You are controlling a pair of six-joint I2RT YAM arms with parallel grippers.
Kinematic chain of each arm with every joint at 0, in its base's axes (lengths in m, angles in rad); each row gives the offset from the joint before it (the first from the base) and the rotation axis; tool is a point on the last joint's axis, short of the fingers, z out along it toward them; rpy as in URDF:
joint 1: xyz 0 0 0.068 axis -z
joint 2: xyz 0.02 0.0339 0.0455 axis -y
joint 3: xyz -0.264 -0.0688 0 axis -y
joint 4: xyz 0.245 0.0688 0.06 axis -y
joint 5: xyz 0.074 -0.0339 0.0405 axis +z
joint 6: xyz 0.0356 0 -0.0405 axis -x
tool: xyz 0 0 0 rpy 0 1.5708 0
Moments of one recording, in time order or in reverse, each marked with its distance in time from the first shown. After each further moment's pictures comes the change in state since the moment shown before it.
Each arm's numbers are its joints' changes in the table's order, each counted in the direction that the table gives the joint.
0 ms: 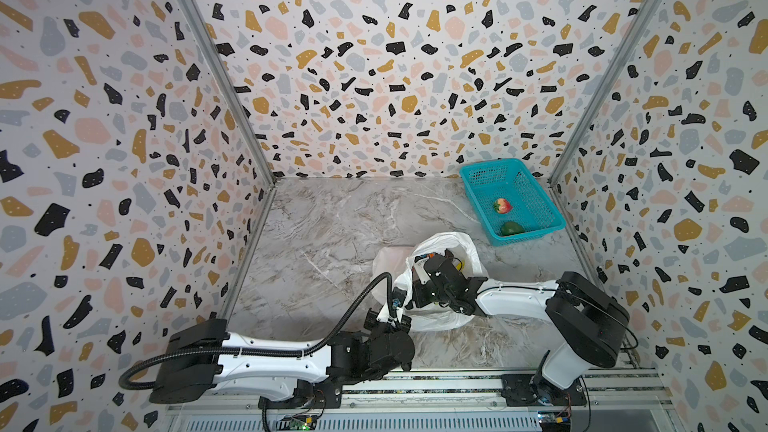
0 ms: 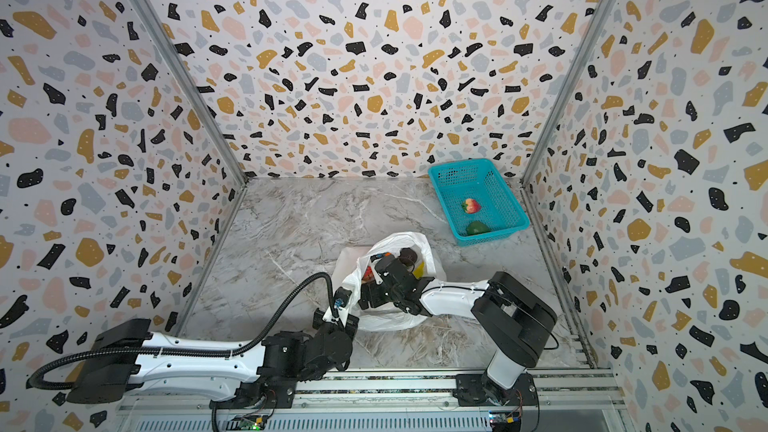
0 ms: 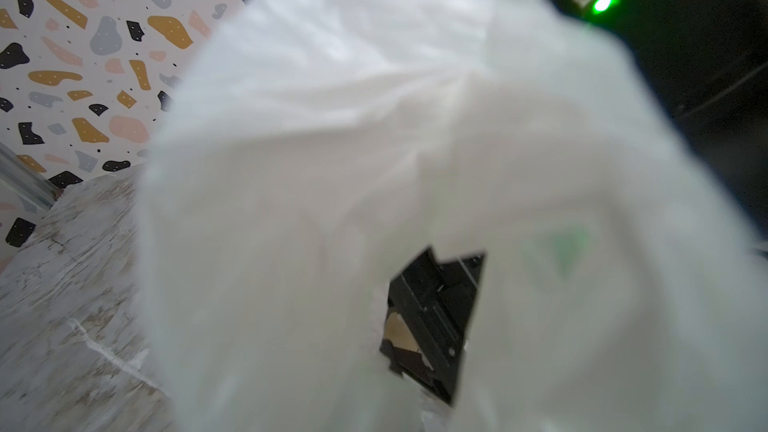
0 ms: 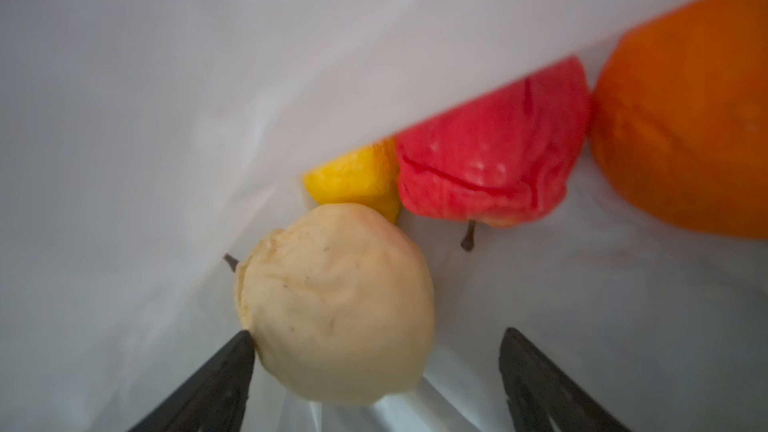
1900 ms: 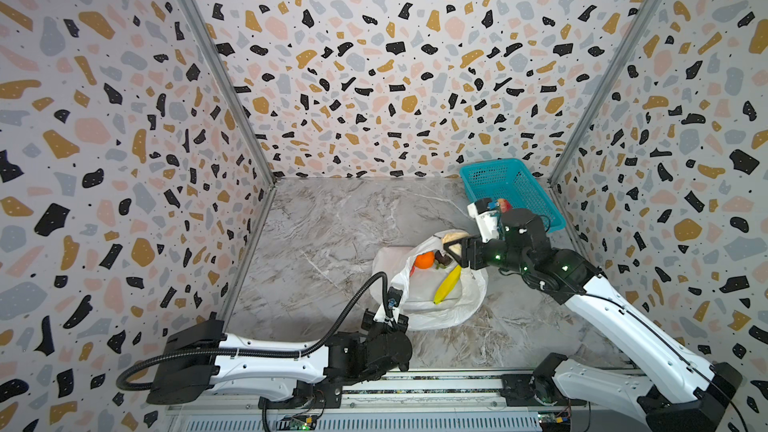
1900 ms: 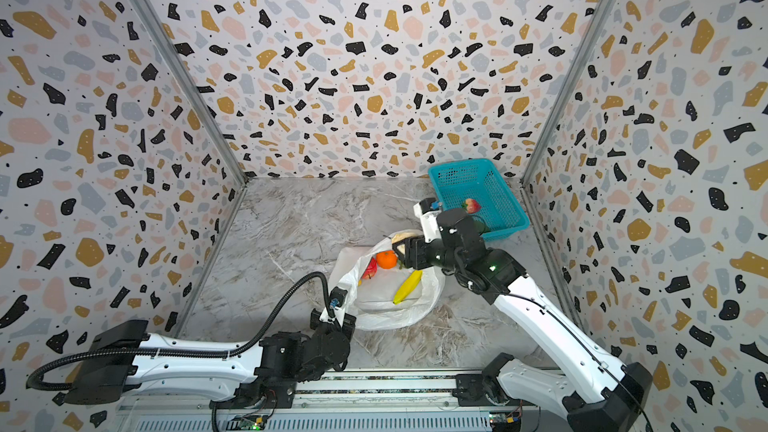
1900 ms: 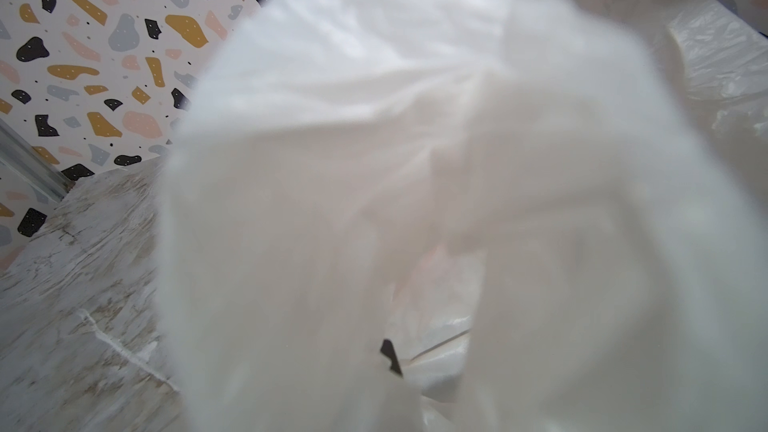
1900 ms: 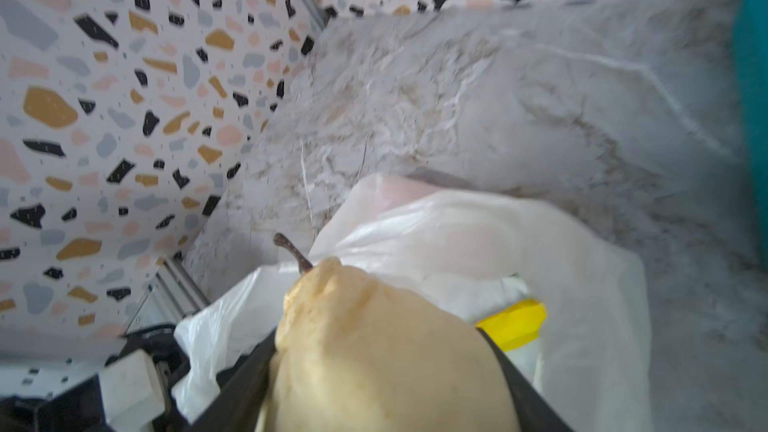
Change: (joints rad) left arm 0.000 0.018 -0.017 0.001 0.027 0.022; right arm 0.328 0.595 0.355 -0.761 0.077 0.109
